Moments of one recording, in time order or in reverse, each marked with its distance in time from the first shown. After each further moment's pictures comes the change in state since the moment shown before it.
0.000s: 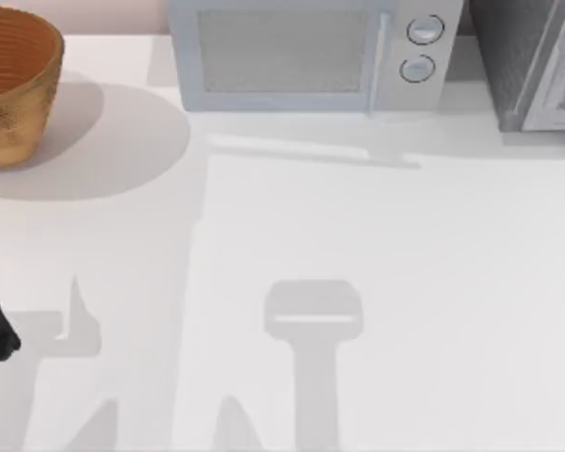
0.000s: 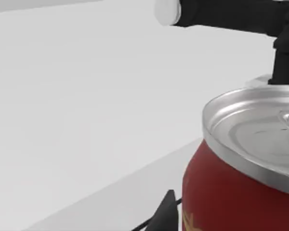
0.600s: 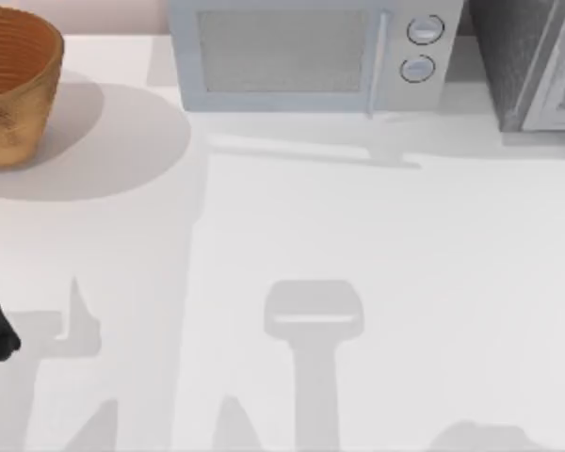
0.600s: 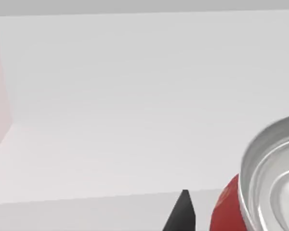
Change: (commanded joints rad) left arm 0.000 0.000 0.000 0.000 0.000 0.000; right arm 1.772 -0.594 -0.292 -0.308 -0.311 -0.024
